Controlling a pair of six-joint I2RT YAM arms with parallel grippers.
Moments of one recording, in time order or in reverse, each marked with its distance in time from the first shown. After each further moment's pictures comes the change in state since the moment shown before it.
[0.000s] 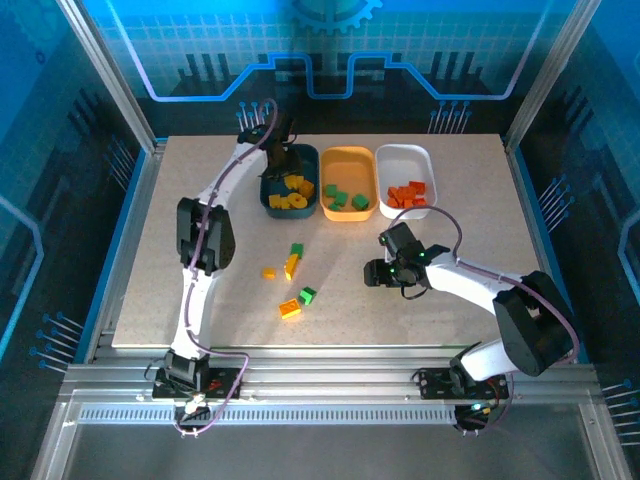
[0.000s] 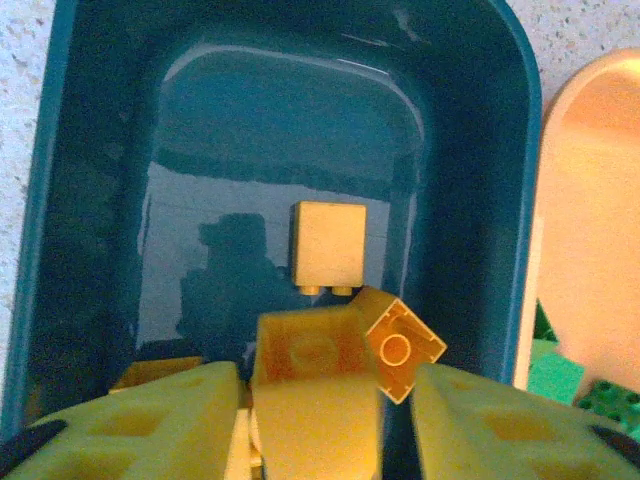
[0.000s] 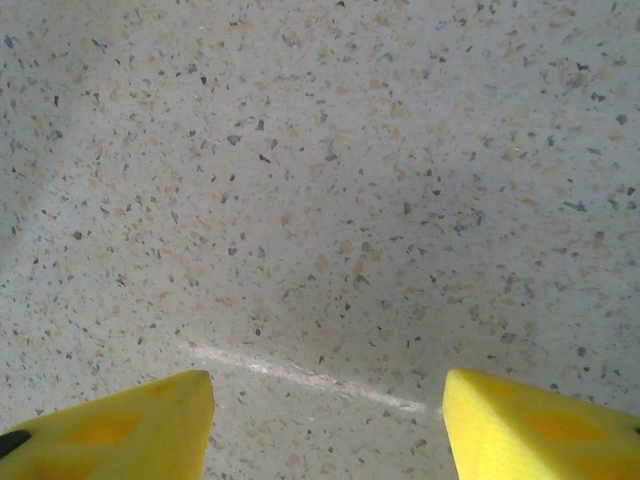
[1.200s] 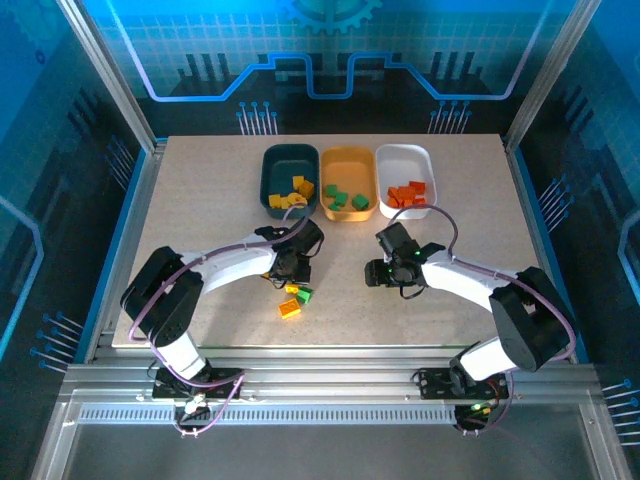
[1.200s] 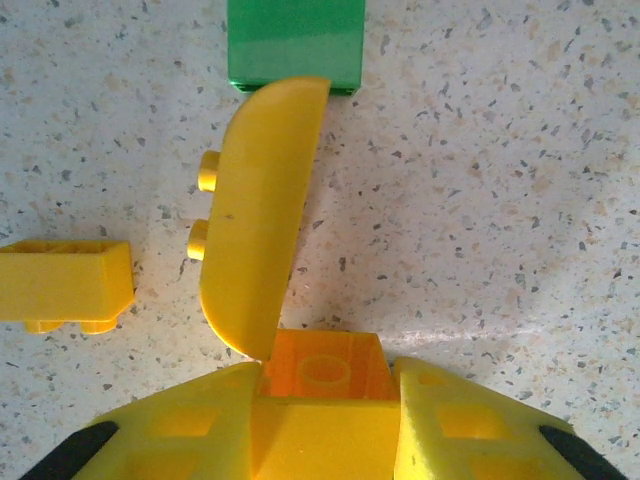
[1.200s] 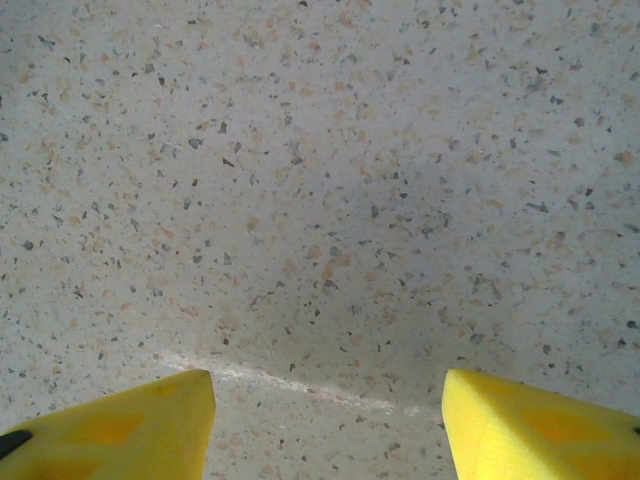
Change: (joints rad) left arm -0.415 -0.682 -1.212 0.233 -0.104 -0.144; right arm 0.022 0.031 0.023 -0.027 0.076 0.016
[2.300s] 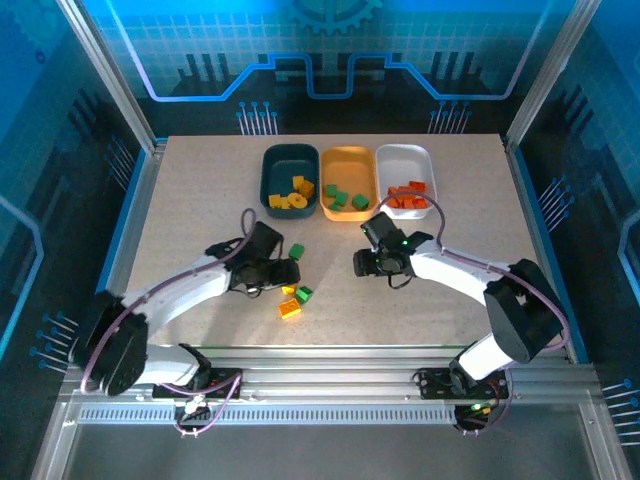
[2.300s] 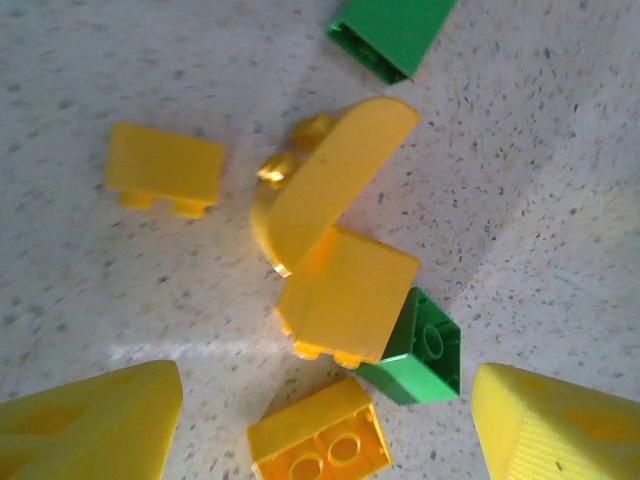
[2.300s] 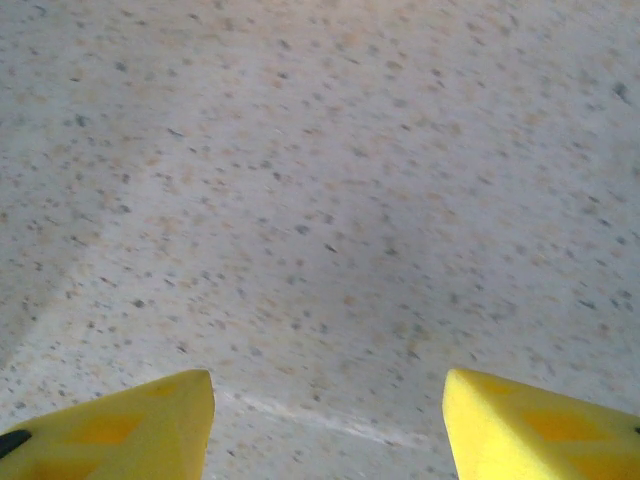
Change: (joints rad) left arm 0.121 -0.315 -0.249 0.119 0.170 -0.101; right arm 0.066 0.053 0.139 -0.054 0.063 0.000
